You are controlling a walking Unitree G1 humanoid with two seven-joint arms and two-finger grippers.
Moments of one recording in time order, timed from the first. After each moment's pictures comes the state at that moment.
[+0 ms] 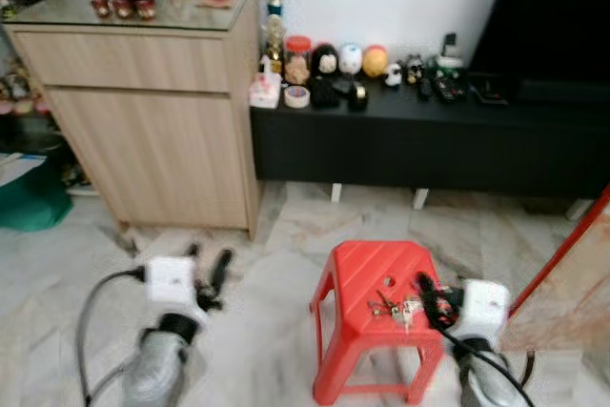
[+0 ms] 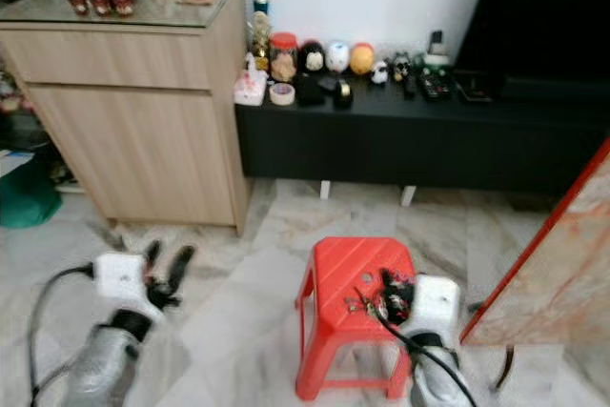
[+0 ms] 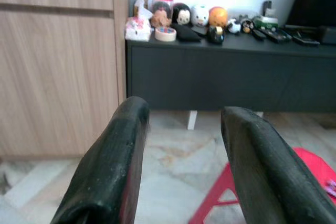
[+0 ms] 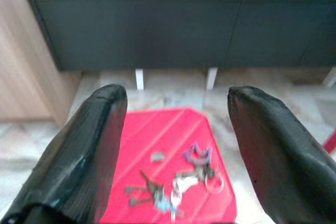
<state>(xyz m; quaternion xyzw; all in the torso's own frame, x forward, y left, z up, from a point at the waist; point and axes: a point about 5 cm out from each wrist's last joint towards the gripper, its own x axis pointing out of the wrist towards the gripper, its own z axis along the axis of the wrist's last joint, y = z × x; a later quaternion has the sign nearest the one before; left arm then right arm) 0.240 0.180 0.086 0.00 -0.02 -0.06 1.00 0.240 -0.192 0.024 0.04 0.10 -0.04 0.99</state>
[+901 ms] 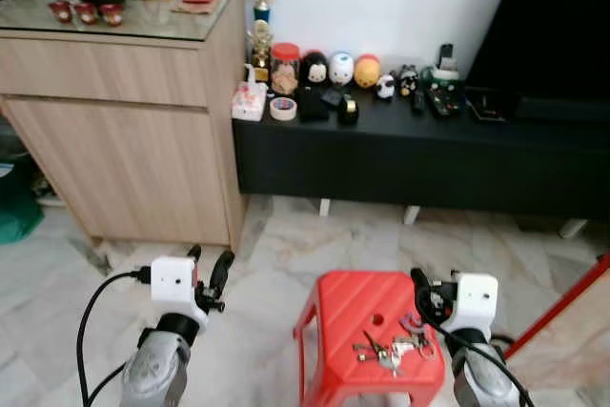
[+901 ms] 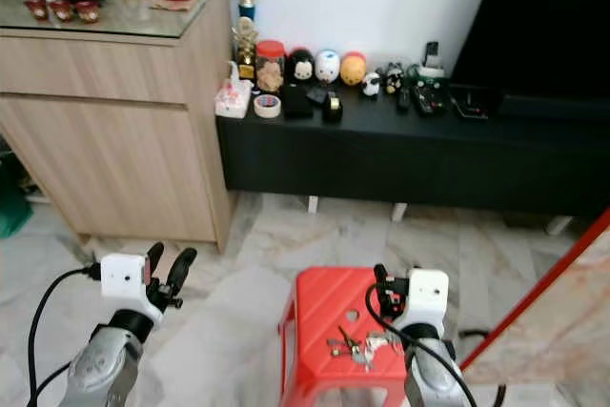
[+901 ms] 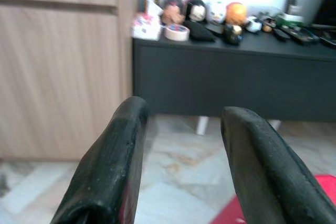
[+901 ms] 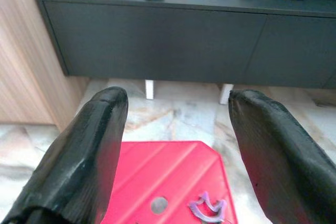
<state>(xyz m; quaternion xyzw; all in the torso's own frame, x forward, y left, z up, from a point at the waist) 0.243 0.187 0.081 0.00 -0.01 -0.04 1.00 0.247 -0.181 0.023 0.03 0.11 -0.01 0.99</state>
